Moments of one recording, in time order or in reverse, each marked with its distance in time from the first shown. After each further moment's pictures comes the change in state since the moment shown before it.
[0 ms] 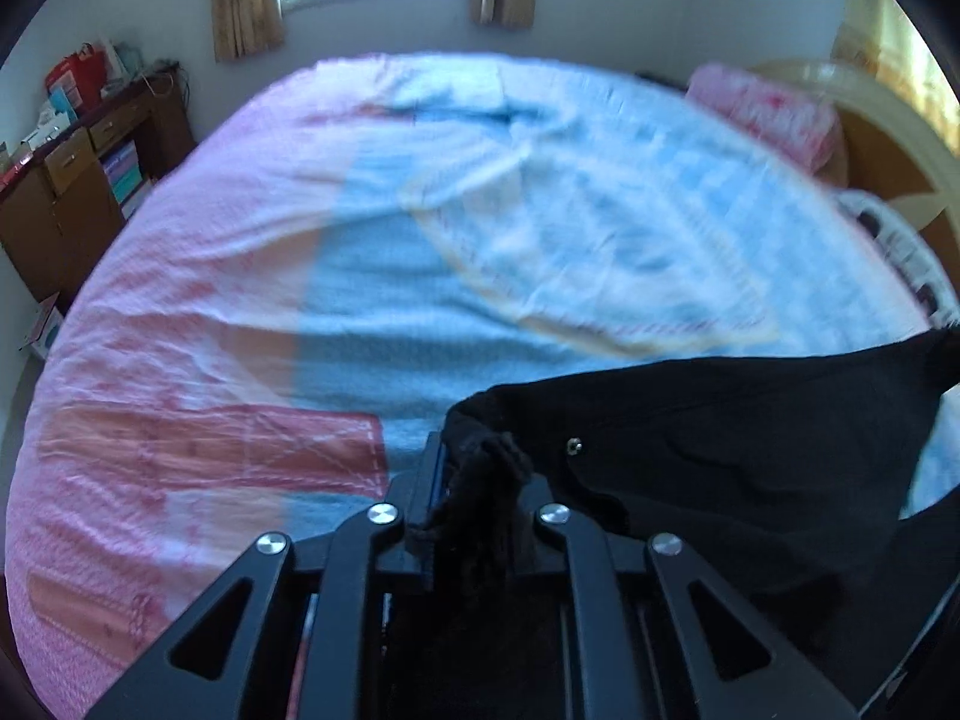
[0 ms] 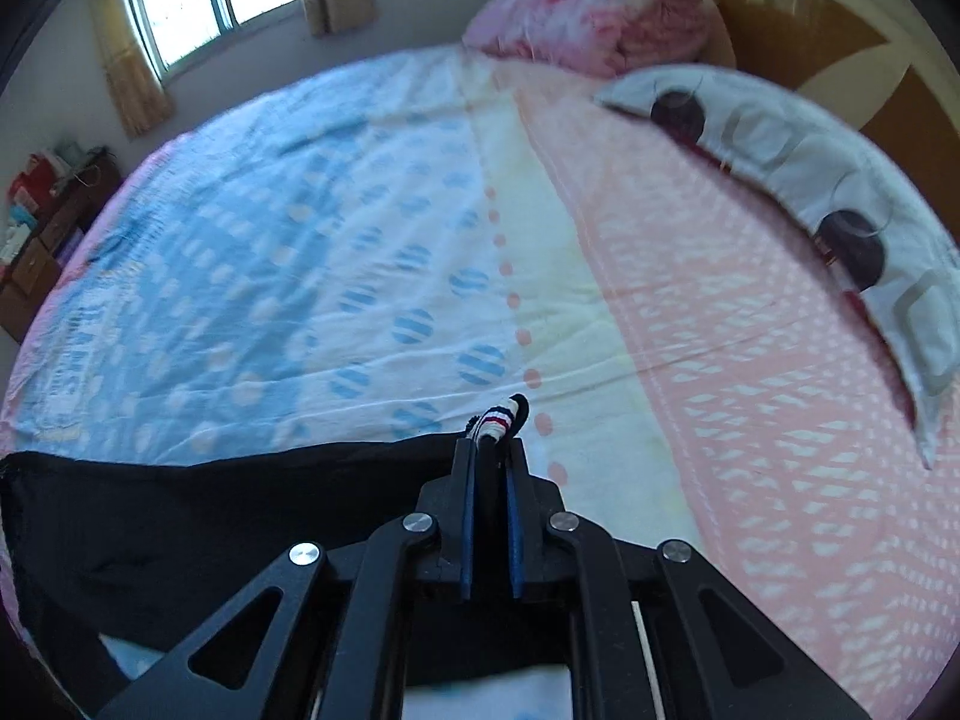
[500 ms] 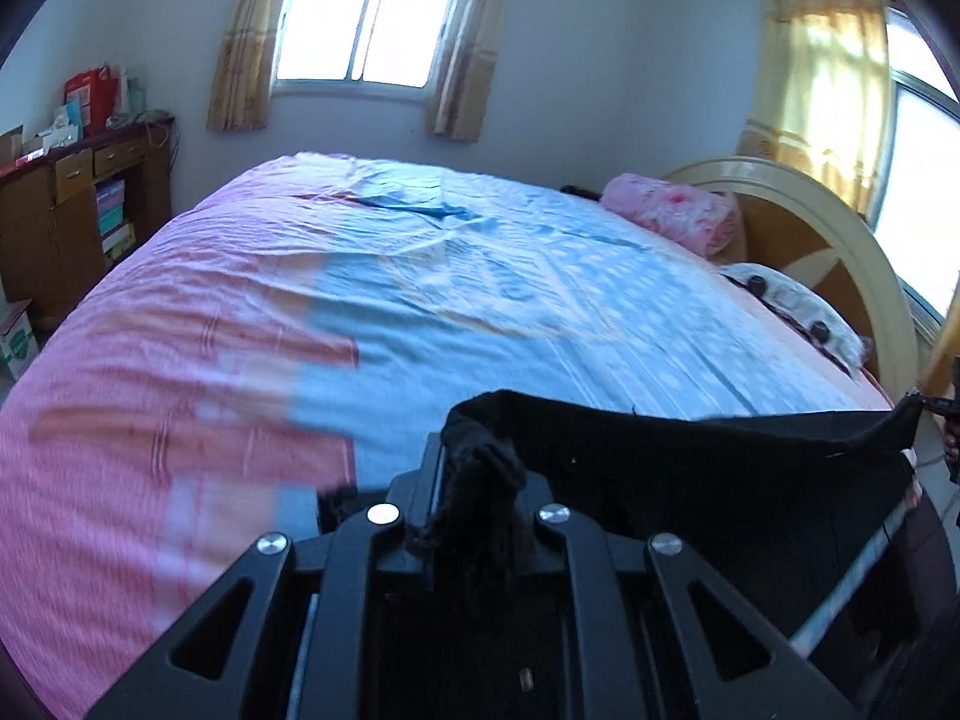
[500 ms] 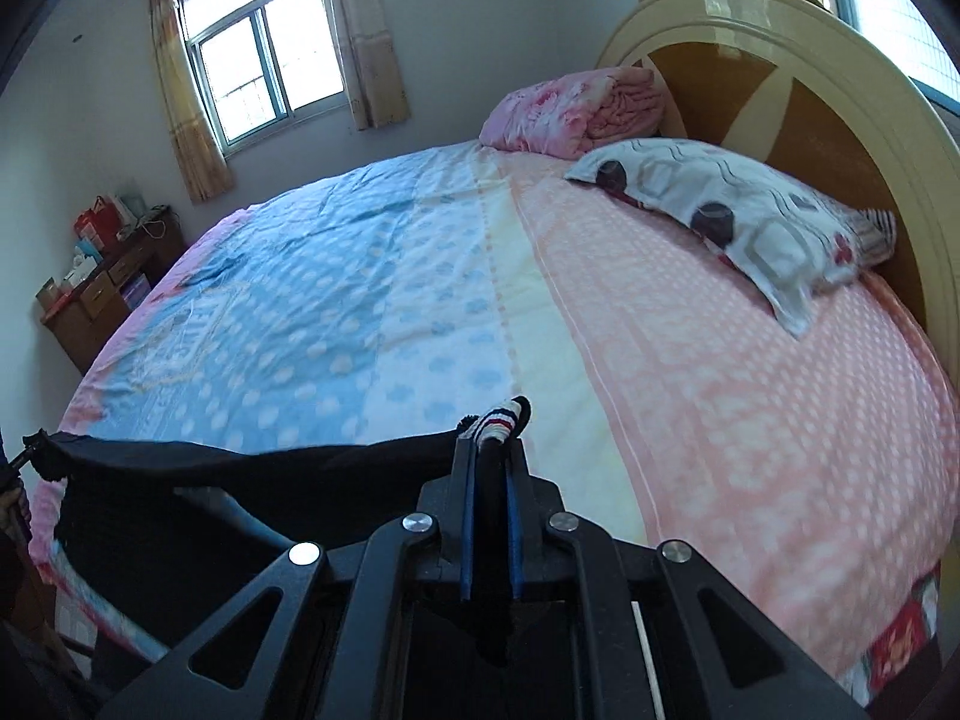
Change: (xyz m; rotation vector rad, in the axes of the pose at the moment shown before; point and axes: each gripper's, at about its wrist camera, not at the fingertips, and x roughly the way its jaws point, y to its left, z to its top) left arm -0.126 0.005 -0.148 -0.027 -0.282 -0.191; right arm -0.179 -0.055 -0.186 0.022 -0.169 0.078
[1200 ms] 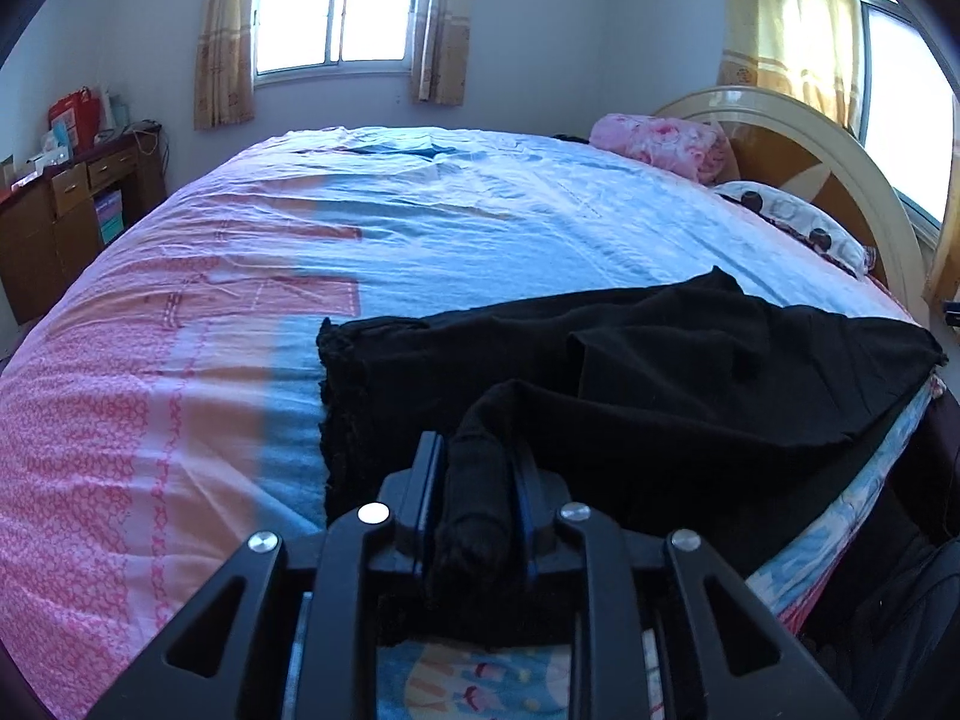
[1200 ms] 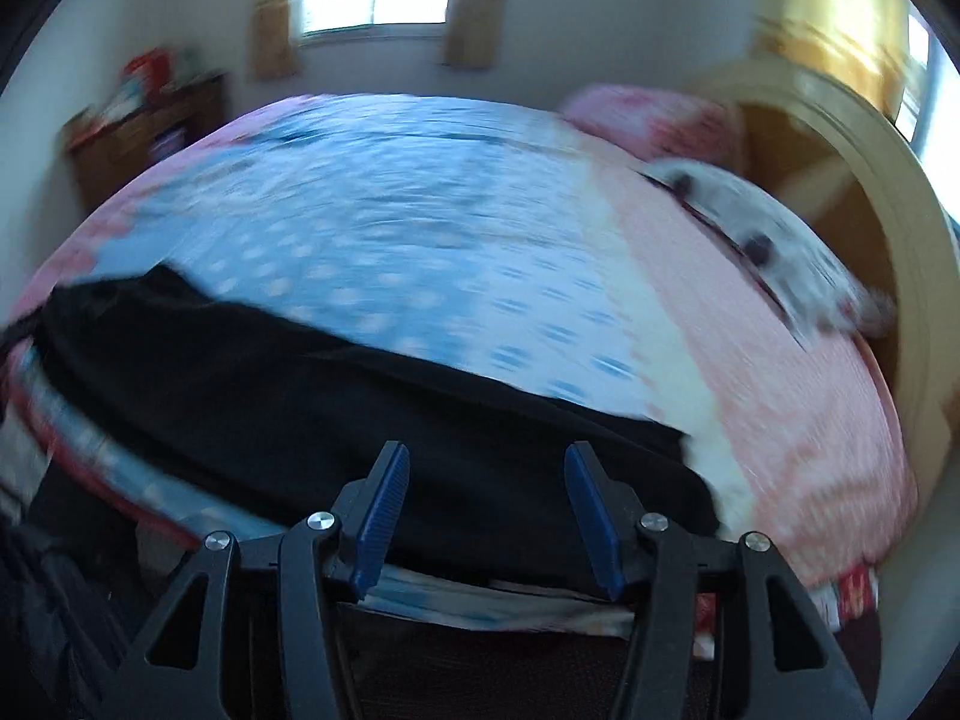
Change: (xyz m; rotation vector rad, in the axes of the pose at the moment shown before) left arm -0.014 -0.005 -0.090 0.123 0.070 0.049; right arm -0.038 0.178 -0.091 -0.424 0.082 -0.033
